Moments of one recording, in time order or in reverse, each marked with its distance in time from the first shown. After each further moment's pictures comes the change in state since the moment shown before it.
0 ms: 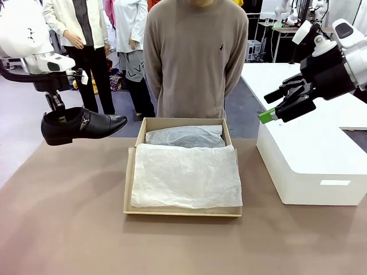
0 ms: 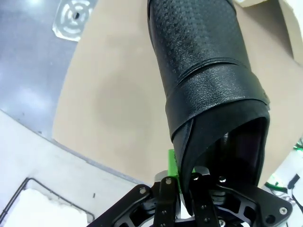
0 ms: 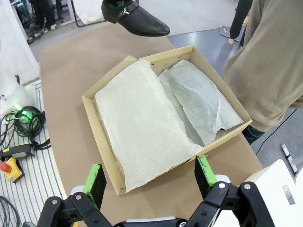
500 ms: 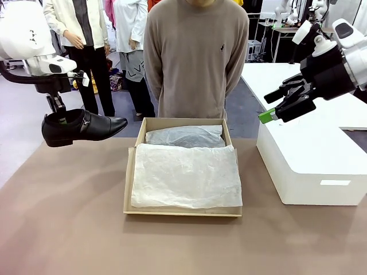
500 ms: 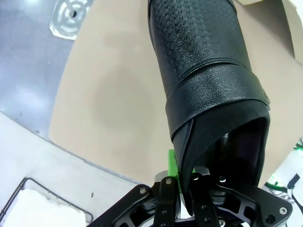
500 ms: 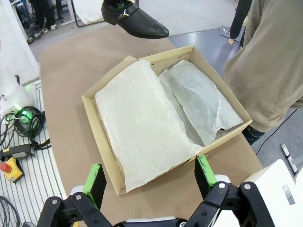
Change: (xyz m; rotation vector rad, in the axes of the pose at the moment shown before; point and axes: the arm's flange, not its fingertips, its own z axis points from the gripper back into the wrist) left arm 0.000 0.003 -0.009 -0.013 0.010 0.004; right arm 0.000 0.000 0.000 0.000 0.000 0.000
